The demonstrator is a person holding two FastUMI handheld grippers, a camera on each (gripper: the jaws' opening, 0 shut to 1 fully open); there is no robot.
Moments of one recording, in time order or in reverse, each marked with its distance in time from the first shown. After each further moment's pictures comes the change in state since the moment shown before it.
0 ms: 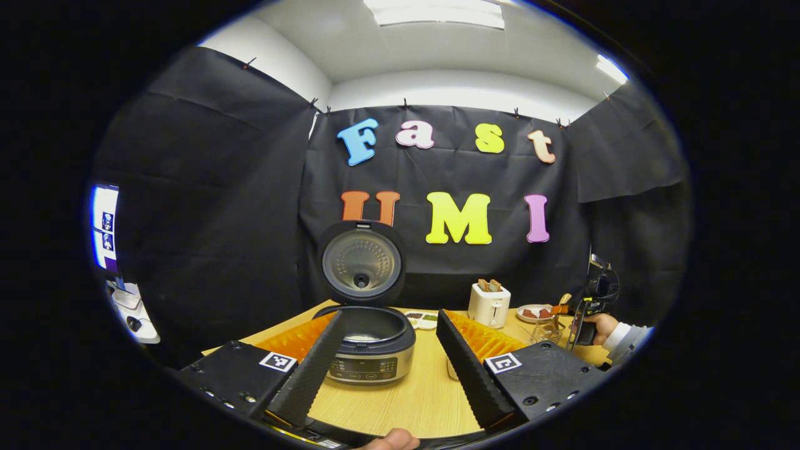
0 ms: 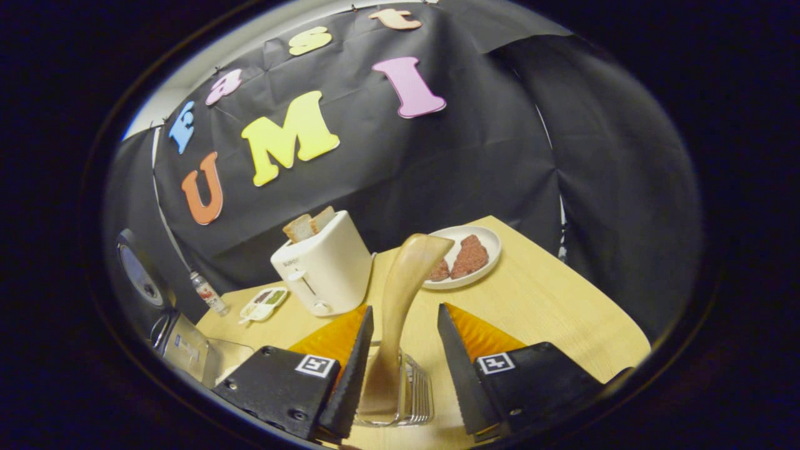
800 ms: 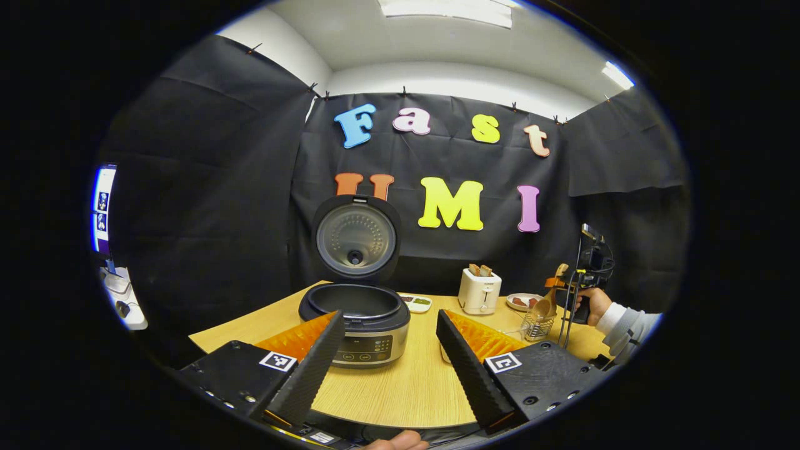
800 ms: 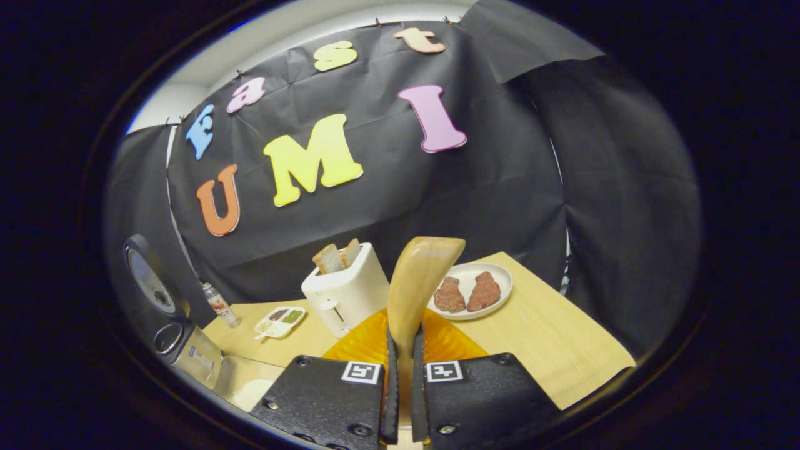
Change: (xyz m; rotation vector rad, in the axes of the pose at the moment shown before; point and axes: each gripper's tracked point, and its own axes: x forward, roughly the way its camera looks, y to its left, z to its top) left arm -0.021 0.004 -0.025 -0.027 0.030 -0.060; right arm -0.051 0.057 0.056 -0.109 -0.149 0.048
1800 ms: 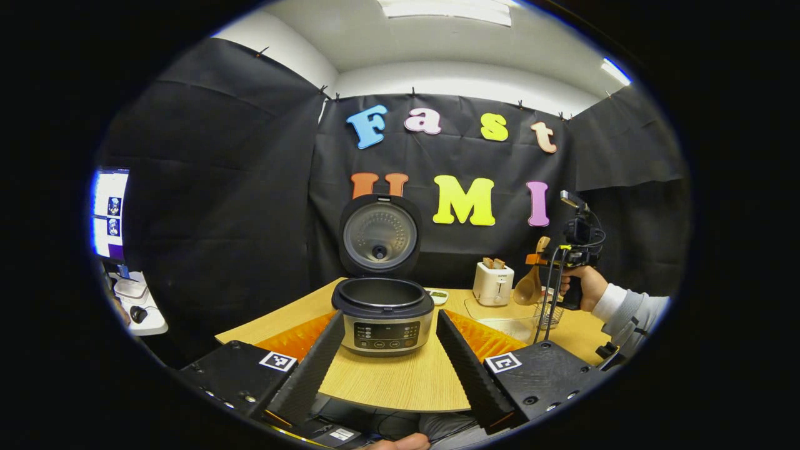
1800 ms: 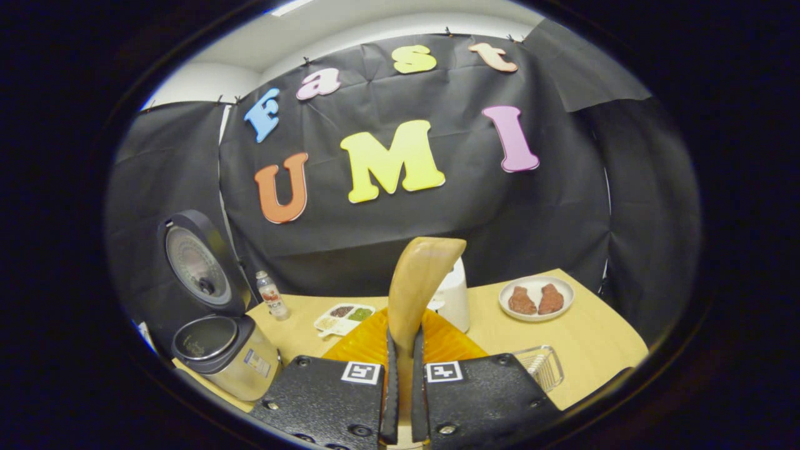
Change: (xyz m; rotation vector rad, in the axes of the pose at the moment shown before) left arm -0.038 0.041 -0.008 0.012 0.016 0.054; right arm -0.027 0.164 -0.032 -0.120 0.002 0.160
